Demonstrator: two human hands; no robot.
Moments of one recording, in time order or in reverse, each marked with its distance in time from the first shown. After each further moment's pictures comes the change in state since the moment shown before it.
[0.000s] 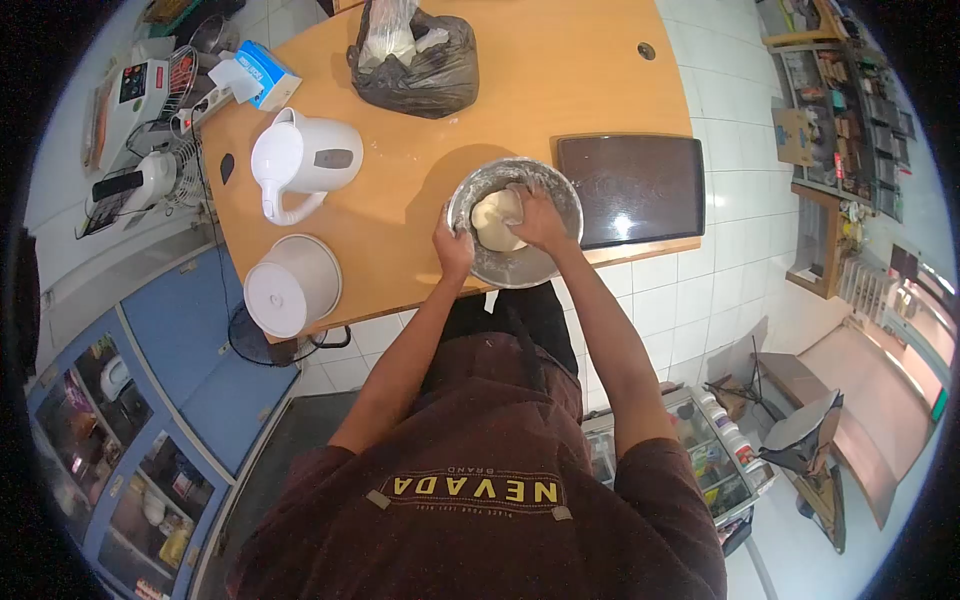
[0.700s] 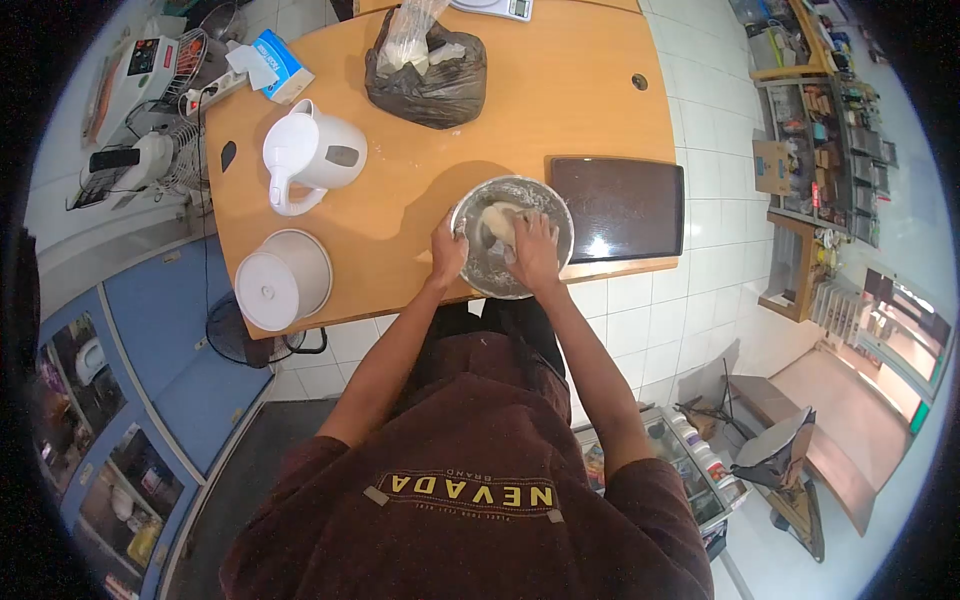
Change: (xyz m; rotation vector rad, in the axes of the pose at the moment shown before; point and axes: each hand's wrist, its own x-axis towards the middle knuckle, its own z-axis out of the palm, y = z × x) left_hand 0.010 0.013 -0.014 -0.050 -0.200 -0.019; right_hand -0.053 -0.066 -0.032 -0.338 0.072 0.067
